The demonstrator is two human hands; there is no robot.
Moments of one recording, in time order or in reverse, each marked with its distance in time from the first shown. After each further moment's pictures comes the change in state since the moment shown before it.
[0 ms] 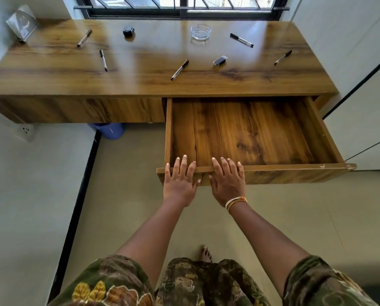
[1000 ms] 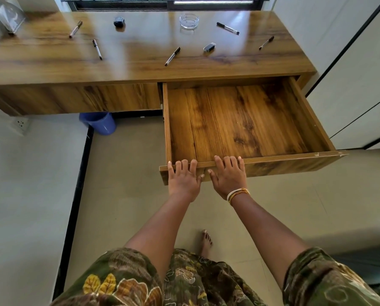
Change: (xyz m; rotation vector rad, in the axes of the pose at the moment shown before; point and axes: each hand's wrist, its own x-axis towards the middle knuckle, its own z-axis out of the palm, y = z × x) left_hand -0.079 0.012 0.009 -0.046 0.031 0.049; right_hand -0.080 -0.024 -0.031 -0.069 -0.058 0.061
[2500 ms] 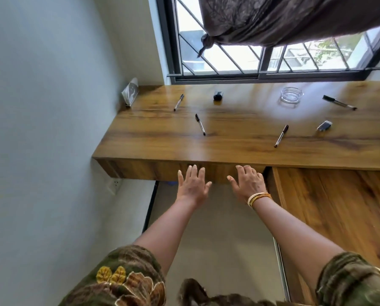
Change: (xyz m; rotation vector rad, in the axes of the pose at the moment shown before) left_hand 0.198 -0.353 -0.148 -0.101 0.070 -0.169; right_hand 0.344 -0.270 -0.017 0.208 -0.106 -0.075
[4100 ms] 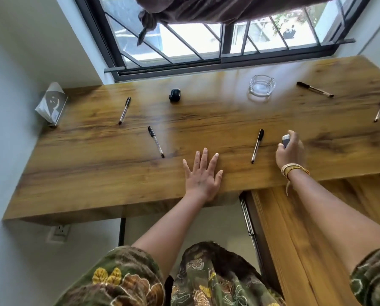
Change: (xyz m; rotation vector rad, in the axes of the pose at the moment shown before) left_hand 0.191 0.101 0.035 0.013 -0.107 0.189; right_hand 0.161 0.208 -0.033 0.372 0.425 0.669
